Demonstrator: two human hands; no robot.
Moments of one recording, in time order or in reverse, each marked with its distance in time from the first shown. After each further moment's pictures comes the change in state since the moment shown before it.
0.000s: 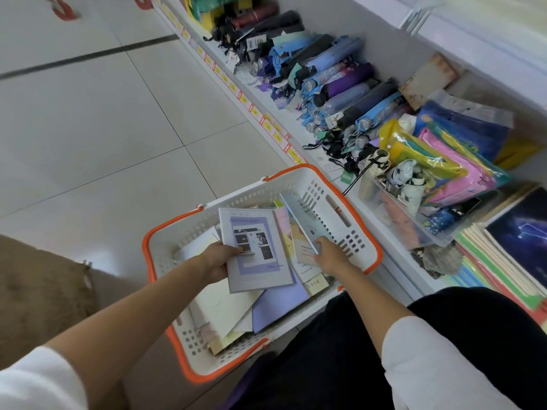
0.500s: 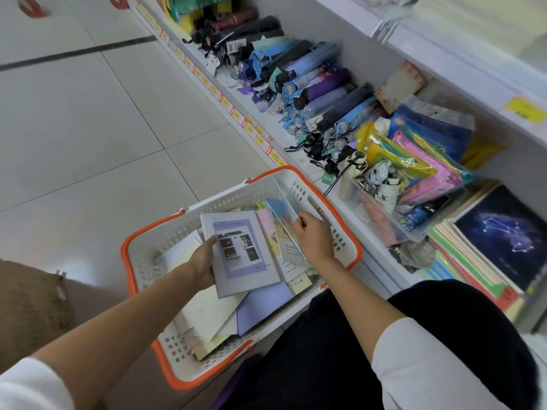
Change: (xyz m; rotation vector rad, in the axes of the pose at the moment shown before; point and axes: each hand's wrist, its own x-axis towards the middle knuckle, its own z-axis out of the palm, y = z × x) left_hand -0.002 -0.004 0.012 -0.178 0.000 -0.029; right_hand -0.043 -0.049 -0.042 0.250 0.498 -0.239
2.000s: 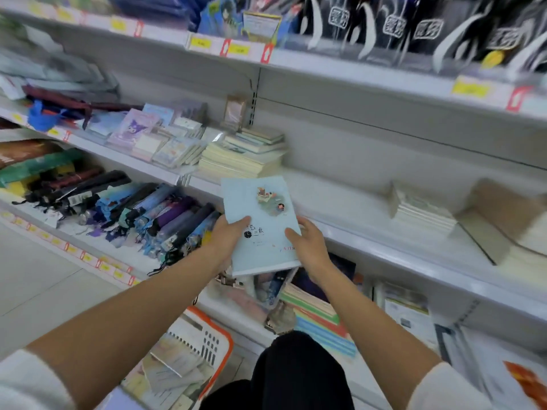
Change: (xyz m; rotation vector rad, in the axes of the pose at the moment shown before) left_hand -0.203 0.052 0.356 0.402 -0.658 0.699; right_hand -0.069 0.005 -0.331 0.675 0.542 0.094
